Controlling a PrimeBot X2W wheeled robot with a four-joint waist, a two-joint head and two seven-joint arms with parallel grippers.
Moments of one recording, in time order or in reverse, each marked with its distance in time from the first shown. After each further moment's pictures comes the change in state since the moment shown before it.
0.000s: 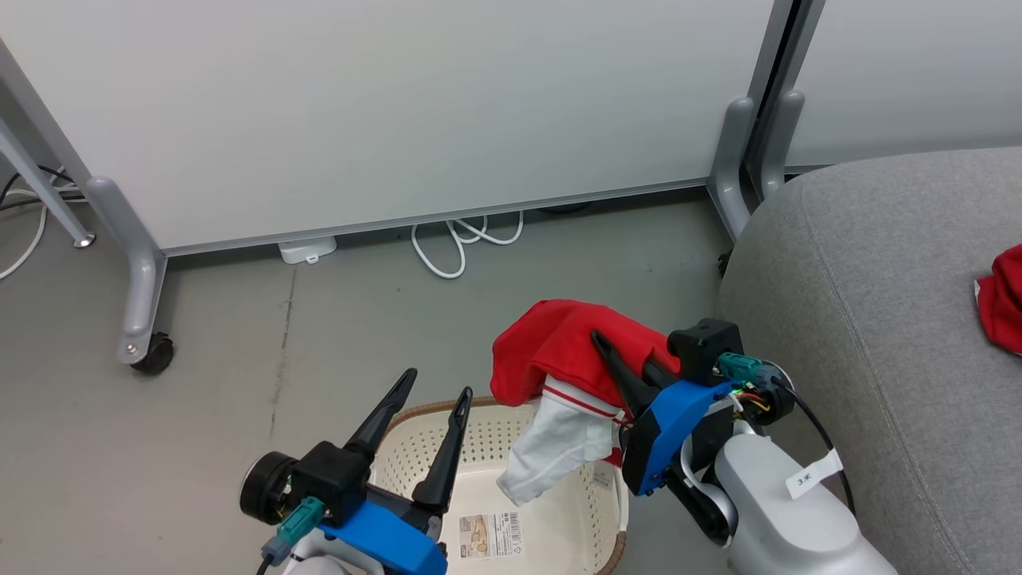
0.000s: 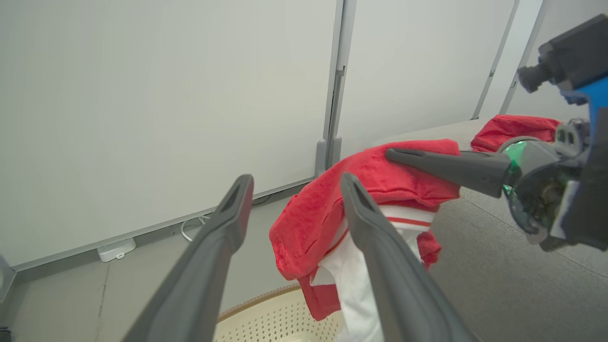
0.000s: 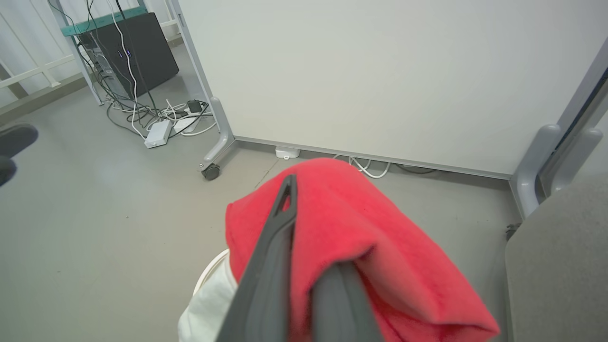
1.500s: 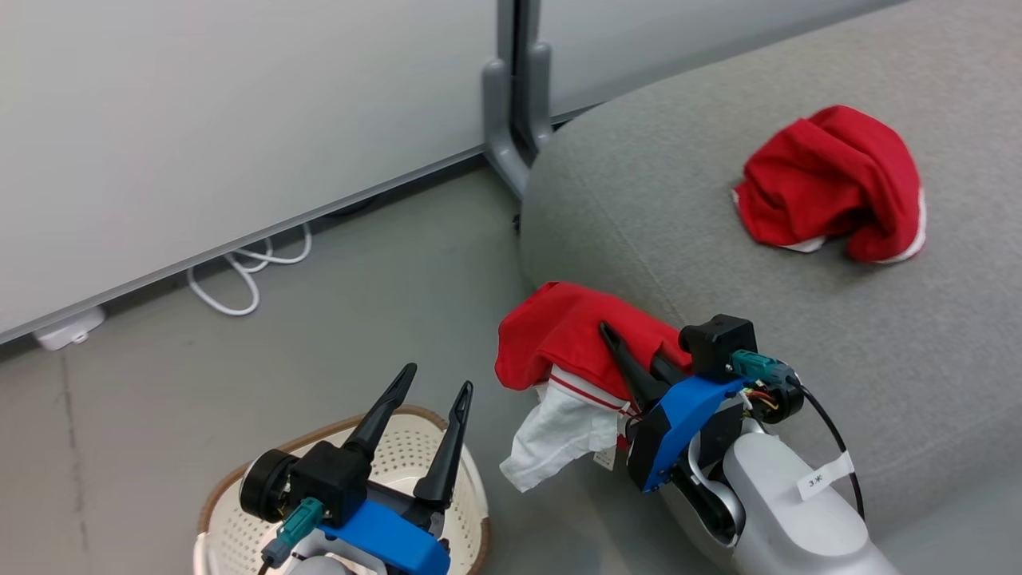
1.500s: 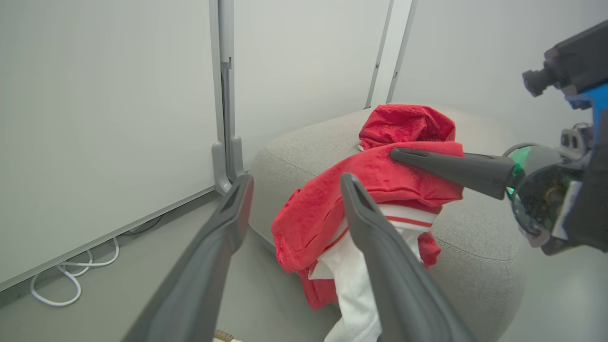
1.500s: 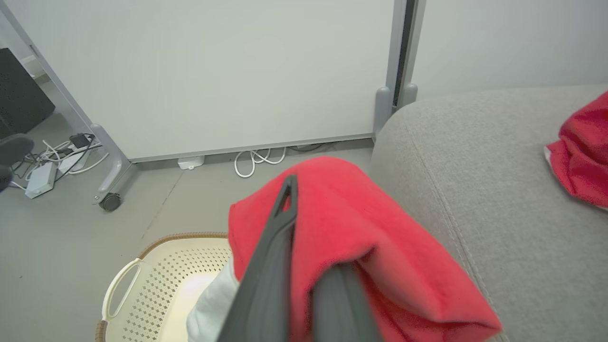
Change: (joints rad) left arm 0.018 -0.029 0.045 -0.018 0.040 -0.014 0.000; right arm 0.027 0.000 -0.053 -0.058 -0.020 0.000 0.015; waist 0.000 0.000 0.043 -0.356
